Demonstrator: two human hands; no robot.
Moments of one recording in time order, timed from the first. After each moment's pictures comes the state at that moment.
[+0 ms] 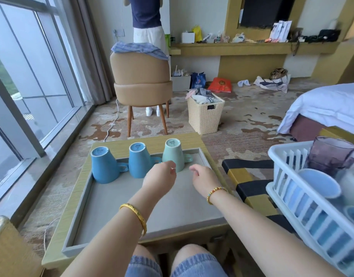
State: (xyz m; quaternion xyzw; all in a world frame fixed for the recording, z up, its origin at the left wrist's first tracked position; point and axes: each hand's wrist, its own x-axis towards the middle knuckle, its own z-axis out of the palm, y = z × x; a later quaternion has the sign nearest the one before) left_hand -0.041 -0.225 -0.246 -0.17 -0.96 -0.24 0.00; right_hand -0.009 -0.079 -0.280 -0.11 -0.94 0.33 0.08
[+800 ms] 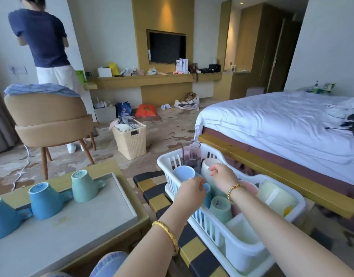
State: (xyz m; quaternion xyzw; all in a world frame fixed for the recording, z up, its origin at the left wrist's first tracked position) left_hand 0.191 0.011 -0.192 -0.44 -0.84 -0.31 -0.08; right_hand 0.247 0.129 -0.181 -0.38 -0.85 0.32 0.18
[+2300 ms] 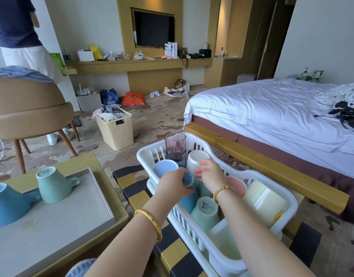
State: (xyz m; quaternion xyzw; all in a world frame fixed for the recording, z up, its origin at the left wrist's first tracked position) left_hand 0.164 0.043 -0.197 -0.44 -0.87 -0.17 -0.11; right_hand 0.236 0.154 -0.212 -0.39 -0.74 0.50 0.22
